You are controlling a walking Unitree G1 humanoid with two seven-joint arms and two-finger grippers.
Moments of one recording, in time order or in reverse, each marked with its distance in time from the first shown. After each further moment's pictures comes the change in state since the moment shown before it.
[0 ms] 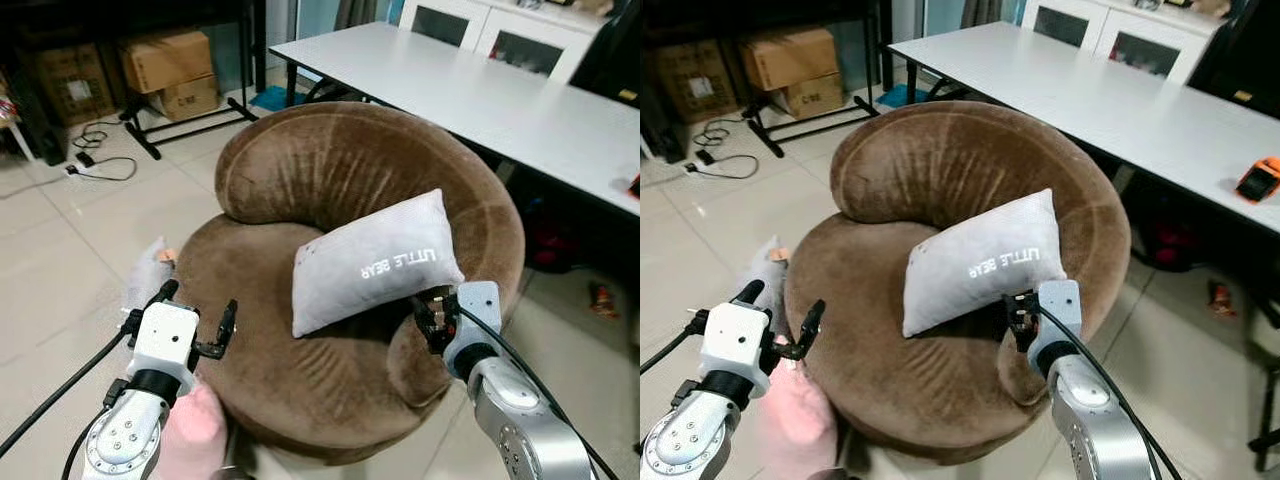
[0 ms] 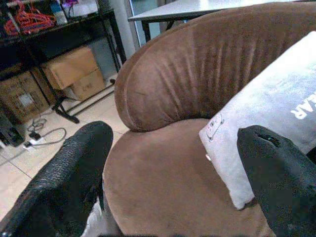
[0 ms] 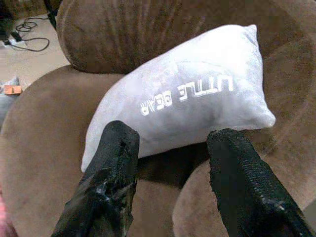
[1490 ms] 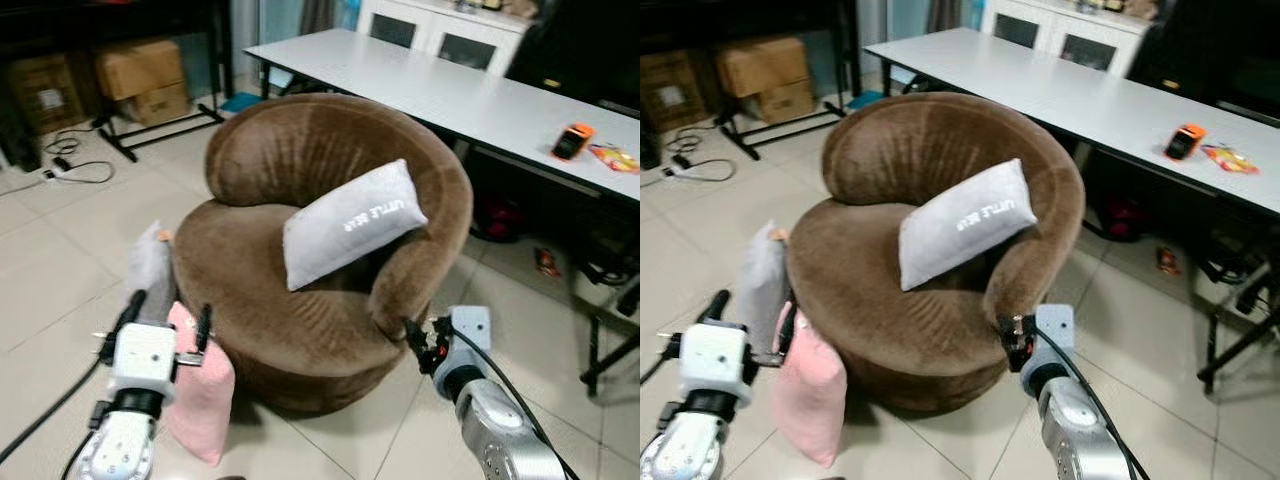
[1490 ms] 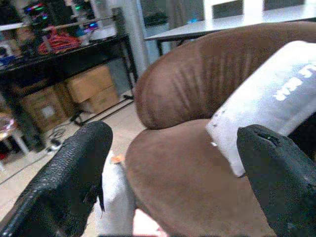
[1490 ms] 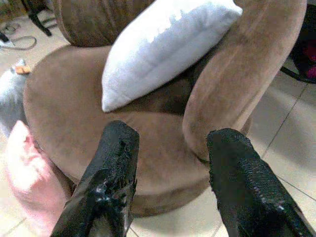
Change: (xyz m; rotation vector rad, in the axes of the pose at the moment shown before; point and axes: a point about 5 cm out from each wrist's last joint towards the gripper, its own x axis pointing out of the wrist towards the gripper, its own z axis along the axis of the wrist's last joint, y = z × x) left arm -0.011 0.007 -0.019 0.026 -0.050 0.136; right arm 0.005 0.002 -0.040 0.100 0.055 0.006
